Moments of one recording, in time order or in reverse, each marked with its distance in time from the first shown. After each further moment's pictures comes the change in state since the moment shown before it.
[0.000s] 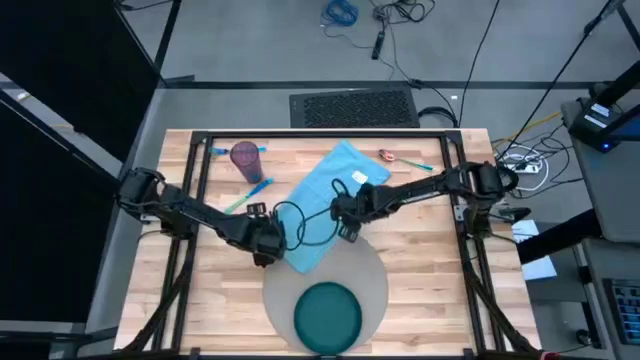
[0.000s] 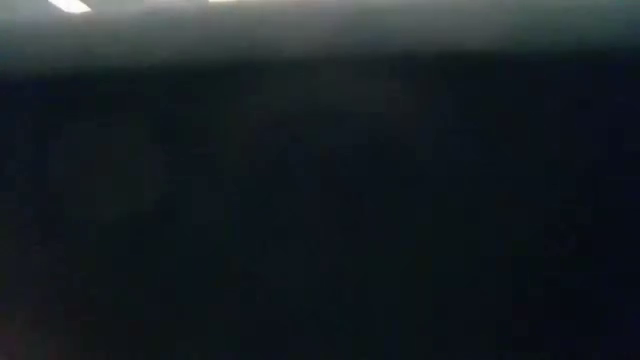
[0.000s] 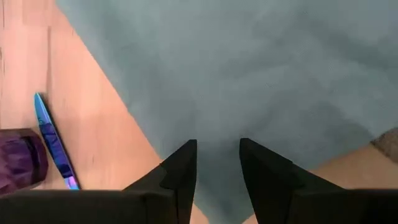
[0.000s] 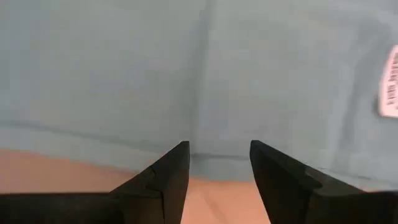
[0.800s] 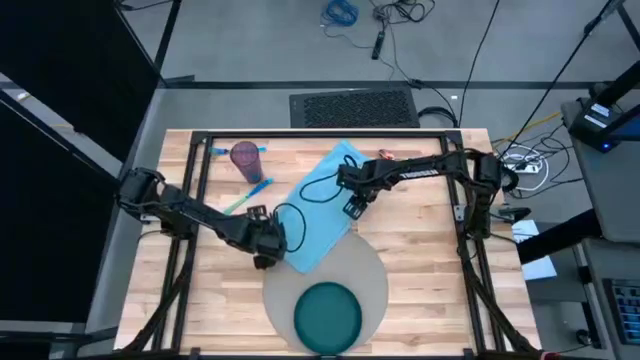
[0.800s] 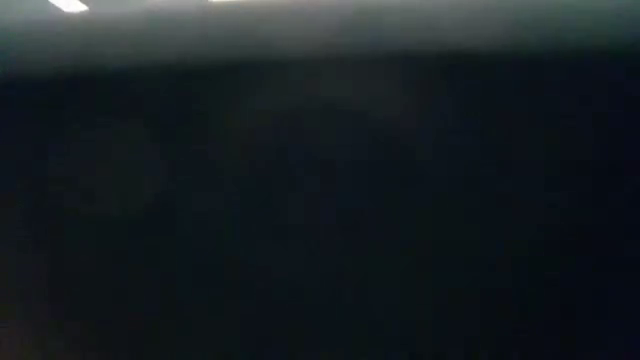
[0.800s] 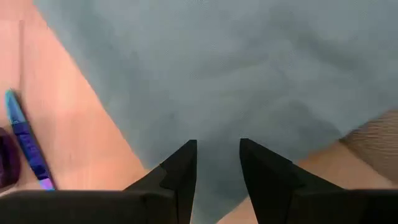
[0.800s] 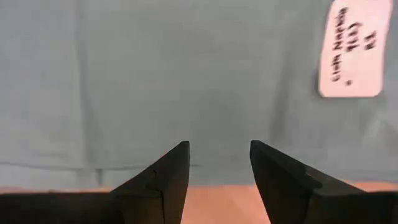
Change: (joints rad) left arm -0.021 0.000 0.000 0.028 0.078 -0.025; right arm -0.231 0.000 -0.001 -0.068 -0.191 -0.041
